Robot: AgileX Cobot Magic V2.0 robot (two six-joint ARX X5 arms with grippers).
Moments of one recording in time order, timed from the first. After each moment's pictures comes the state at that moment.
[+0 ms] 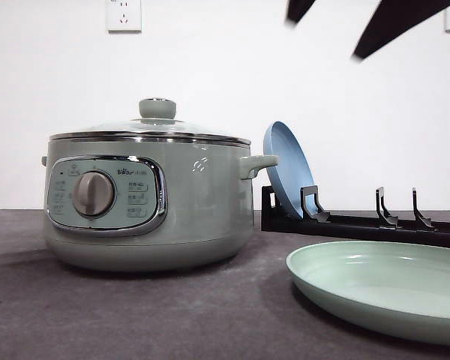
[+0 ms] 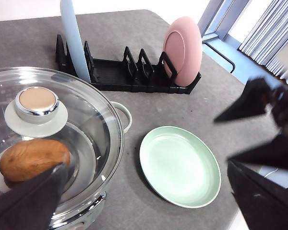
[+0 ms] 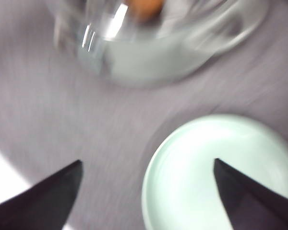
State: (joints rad) left_arx -0.33 0.91 1.10 -0.65 0.58 -0.06; right_arx 0.75 1.08 1.13 -0.87 -0.03 0.22
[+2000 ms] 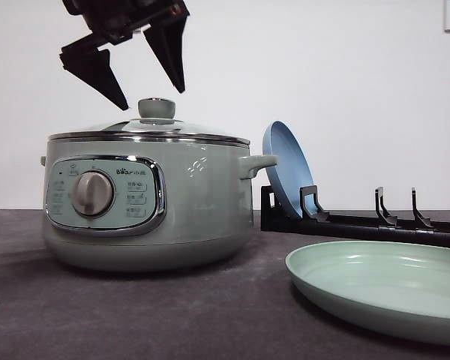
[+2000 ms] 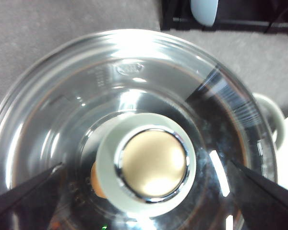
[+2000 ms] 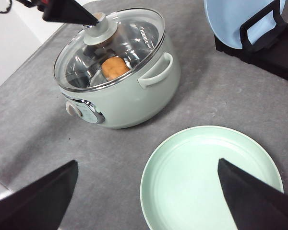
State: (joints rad) left_arx -0.44 1.72 1.72 -0.93 0.12 0.03; right_arx 0.37 0.43 0.78 -0.81 -0.31 0.29
